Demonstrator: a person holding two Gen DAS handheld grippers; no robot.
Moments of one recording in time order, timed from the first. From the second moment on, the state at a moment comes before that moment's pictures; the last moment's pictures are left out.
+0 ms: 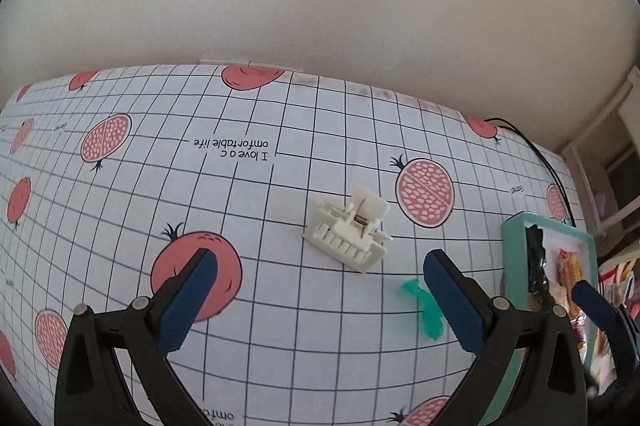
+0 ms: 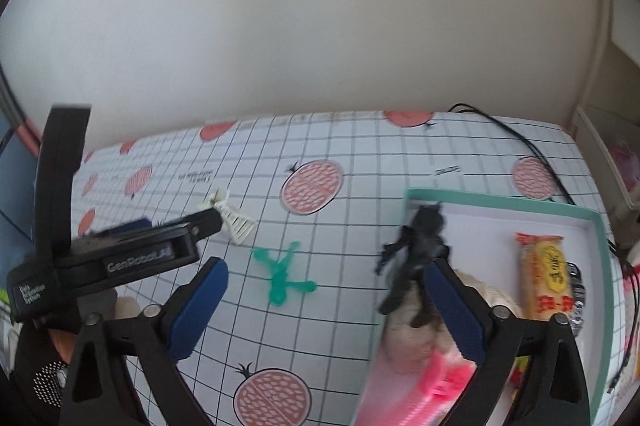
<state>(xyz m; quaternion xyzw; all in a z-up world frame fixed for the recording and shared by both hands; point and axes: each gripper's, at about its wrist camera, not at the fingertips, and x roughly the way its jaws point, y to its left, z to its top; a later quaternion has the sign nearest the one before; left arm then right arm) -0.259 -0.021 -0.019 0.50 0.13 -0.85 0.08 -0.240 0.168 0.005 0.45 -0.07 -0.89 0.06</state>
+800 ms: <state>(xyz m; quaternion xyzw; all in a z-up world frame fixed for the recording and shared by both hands) -0.282 -0.016 -0.043 0.52 0.09 -0.85 0.04 -0.273 0.121 -0.050 0.52 -0.03 -0.85 0.10</state>
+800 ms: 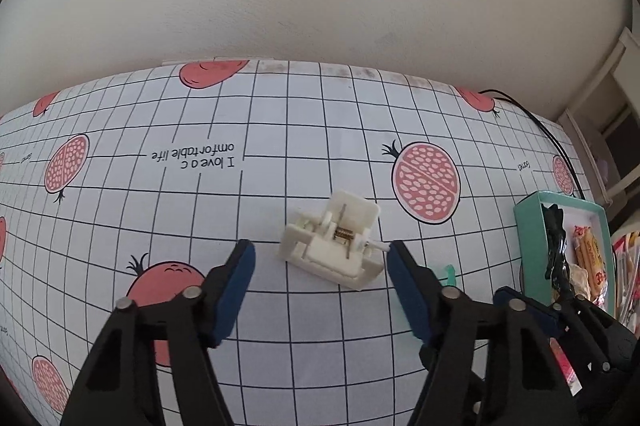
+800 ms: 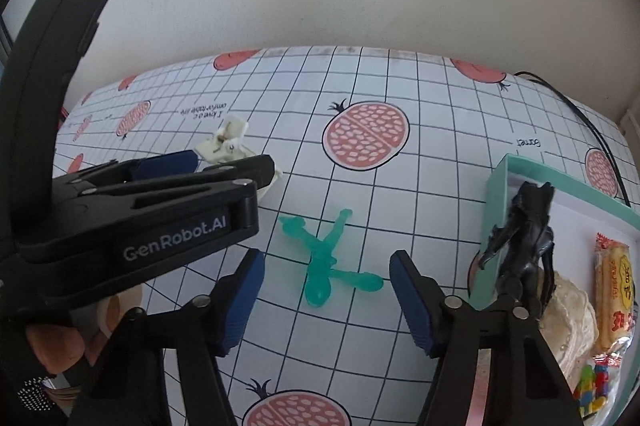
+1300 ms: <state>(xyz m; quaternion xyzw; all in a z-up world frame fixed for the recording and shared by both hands) -0.280 -0.011 -0.042 0.52 0.08 -0.85 0.03 -0.269 0.124 -0.056 0.53 -0.02 -0.84 0.09</state>
